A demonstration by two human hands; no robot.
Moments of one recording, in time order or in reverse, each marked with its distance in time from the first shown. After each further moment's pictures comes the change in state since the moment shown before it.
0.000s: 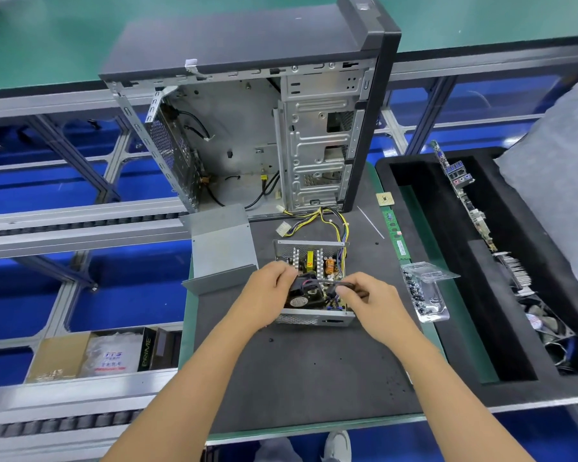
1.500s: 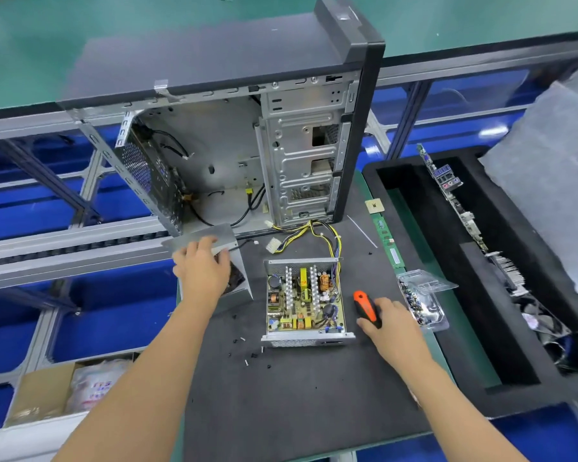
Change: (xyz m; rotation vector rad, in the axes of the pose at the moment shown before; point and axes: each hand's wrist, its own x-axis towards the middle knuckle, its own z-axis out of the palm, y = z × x) left_hand 0.094 -0.067 -0.058 0.387 0.485 -0.219; right_hand 0.009 0.057 -0.002 -0.555 0.123 0.262
